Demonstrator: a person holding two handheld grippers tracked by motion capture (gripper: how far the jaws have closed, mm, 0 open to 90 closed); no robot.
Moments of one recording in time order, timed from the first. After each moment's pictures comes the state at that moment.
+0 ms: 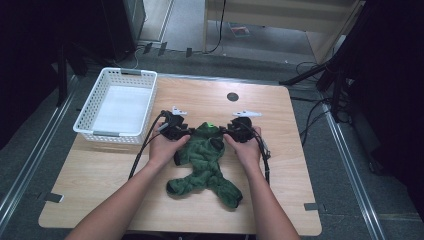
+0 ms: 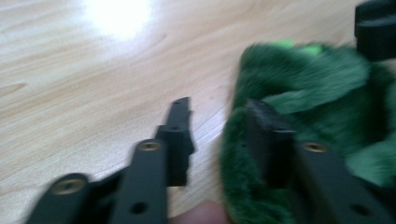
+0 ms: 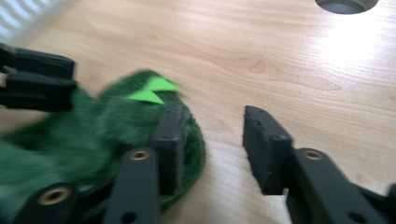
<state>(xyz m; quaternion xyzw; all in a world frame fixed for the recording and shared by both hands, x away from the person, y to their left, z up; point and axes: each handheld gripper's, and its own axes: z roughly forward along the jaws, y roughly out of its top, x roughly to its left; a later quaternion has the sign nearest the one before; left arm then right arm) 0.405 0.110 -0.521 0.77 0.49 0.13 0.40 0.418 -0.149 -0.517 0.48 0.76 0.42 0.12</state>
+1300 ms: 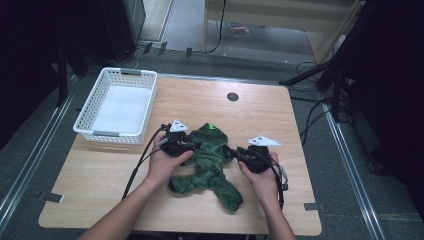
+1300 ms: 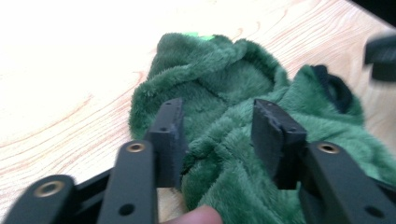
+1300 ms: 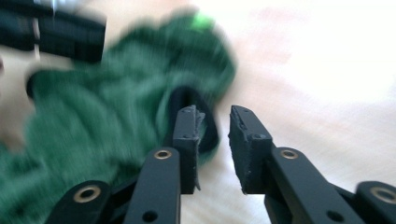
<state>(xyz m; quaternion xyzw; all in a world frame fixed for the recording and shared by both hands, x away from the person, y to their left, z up) 0.352 0.097 -0.518 0.78 0.43 0.11 0.43 0.319 -0.184 -0.498 0.47 0.76 0.42 0.16</state>
